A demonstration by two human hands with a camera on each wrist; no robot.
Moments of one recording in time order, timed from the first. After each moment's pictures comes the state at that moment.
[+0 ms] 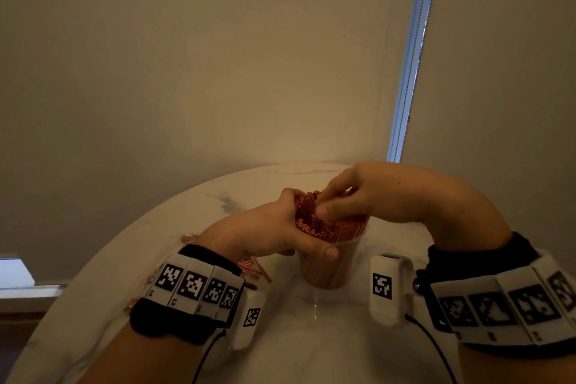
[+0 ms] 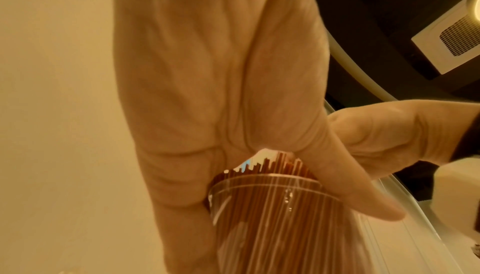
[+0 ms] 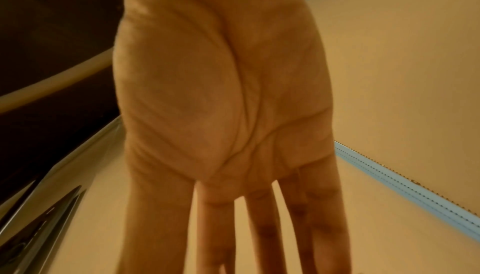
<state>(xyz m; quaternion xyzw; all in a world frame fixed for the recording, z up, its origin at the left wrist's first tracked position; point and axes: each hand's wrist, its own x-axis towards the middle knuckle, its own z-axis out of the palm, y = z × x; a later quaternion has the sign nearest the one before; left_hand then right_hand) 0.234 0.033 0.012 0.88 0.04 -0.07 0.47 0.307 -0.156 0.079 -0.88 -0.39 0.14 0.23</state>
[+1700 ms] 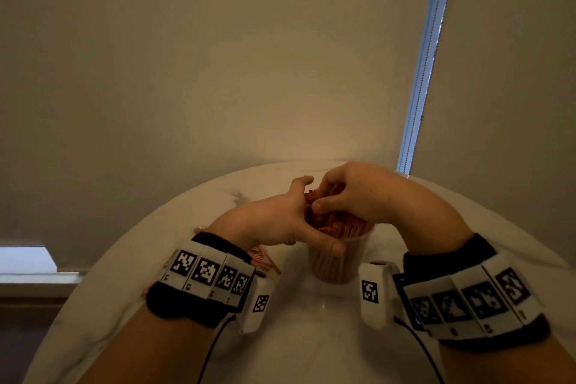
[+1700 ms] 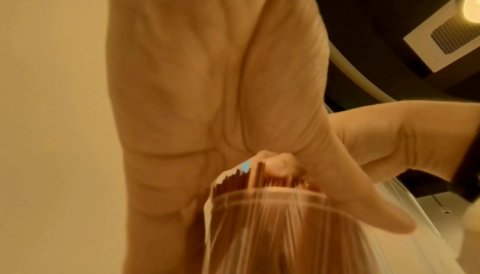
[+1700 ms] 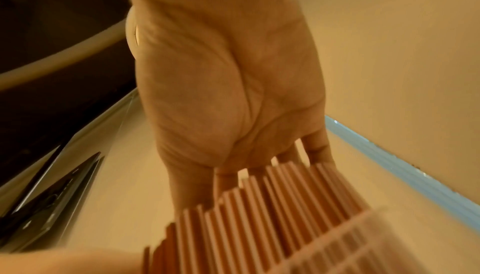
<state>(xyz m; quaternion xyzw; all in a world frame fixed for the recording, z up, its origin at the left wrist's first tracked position) 0.231 0.029 0.024 0.90 0.04 -0.09 0.43 0.307 -0.128 0.062 -0.91 -0.36 0.07 0.21</state>
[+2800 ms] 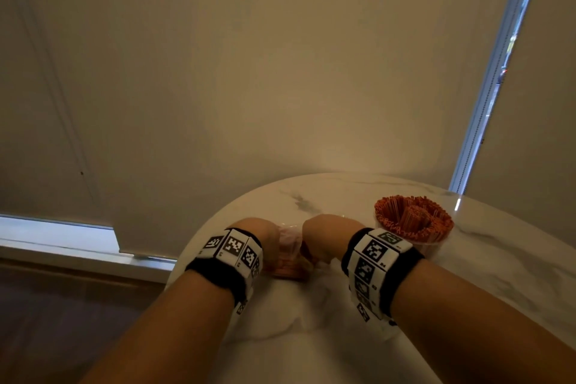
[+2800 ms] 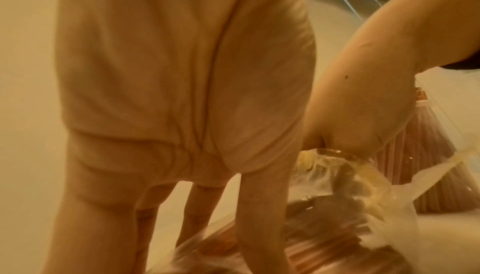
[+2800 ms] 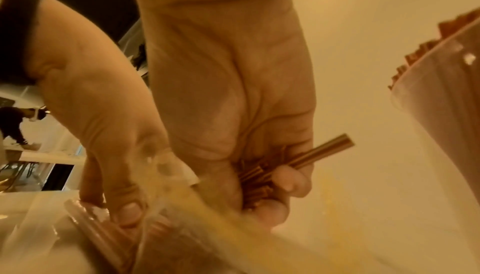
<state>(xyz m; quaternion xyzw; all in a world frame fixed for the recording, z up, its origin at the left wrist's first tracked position) 0.155 0.158 -0.032 0.96 0.22 -0.17 -0.05 0.230 0.031 -0.001 -0.87 -0.45 0.09 -0.16</state>
